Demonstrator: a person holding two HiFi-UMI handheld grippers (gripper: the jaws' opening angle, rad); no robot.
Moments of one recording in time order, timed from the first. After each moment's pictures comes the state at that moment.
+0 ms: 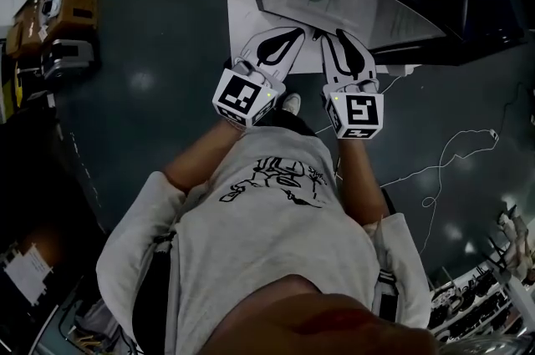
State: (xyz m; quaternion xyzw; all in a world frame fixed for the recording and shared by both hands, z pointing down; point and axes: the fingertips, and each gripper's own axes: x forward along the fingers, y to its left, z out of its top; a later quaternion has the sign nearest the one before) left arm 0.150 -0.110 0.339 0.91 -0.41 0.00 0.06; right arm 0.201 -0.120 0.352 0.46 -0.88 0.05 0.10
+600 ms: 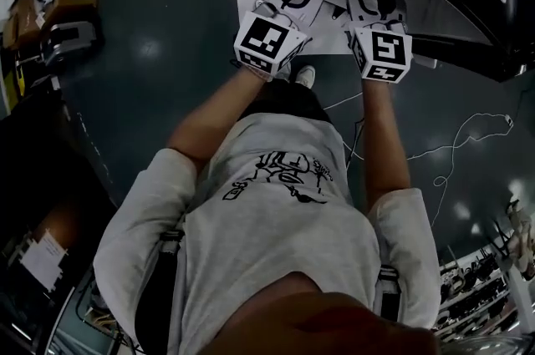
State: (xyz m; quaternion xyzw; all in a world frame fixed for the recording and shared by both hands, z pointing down) left arm 0.144 -0.197 0.382 0.91 -0.41 0.01 0.05; right arm 0.193 -0.222 0.403 0.48 -0.87 0.02 0.13
